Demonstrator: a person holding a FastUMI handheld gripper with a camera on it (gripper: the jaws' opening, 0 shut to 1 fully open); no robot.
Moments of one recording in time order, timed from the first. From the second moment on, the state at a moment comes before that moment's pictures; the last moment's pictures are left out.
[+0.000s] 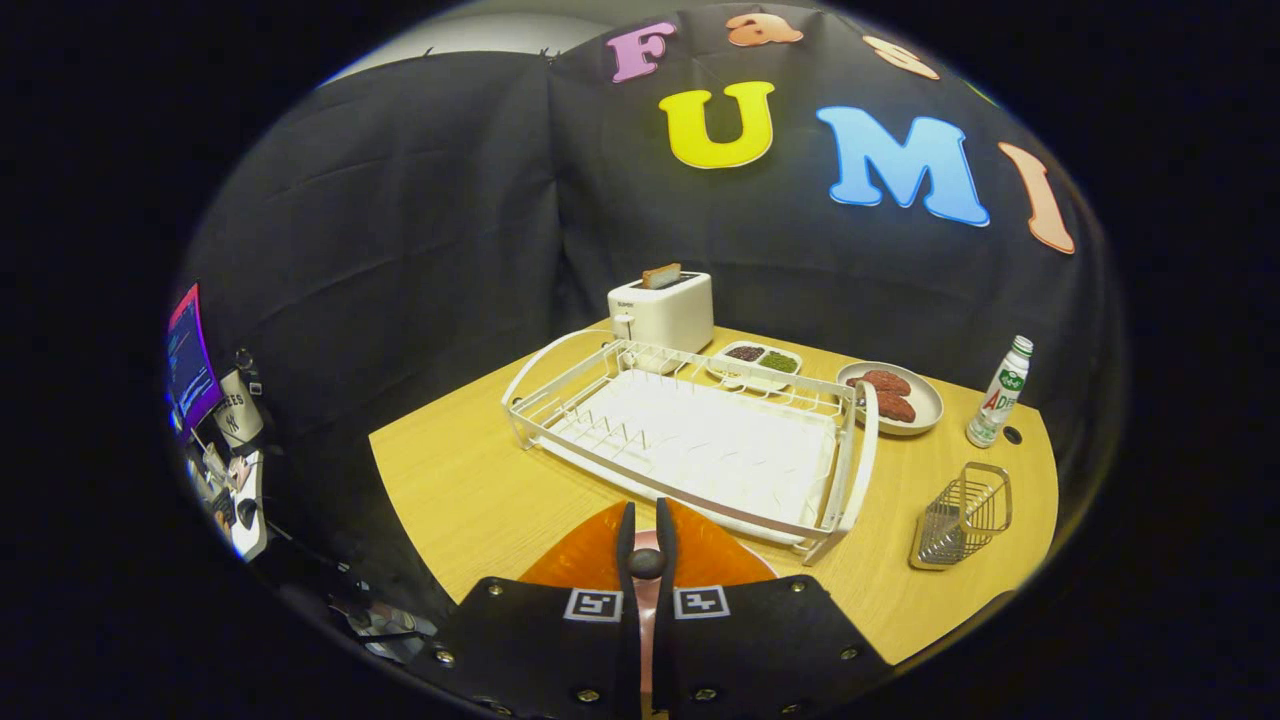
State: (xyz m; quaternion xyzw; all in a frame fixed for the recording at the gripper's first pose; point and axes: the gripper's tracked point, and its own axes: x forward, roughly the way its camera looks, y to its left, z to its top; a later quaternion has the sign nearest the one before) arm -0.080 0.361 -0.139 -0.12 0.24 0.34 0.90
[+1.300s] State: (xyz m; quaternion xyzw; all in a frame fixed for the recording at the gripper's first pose) arm -0.035 0.278 -0.005 -0.08 0.12 0.23 0.96
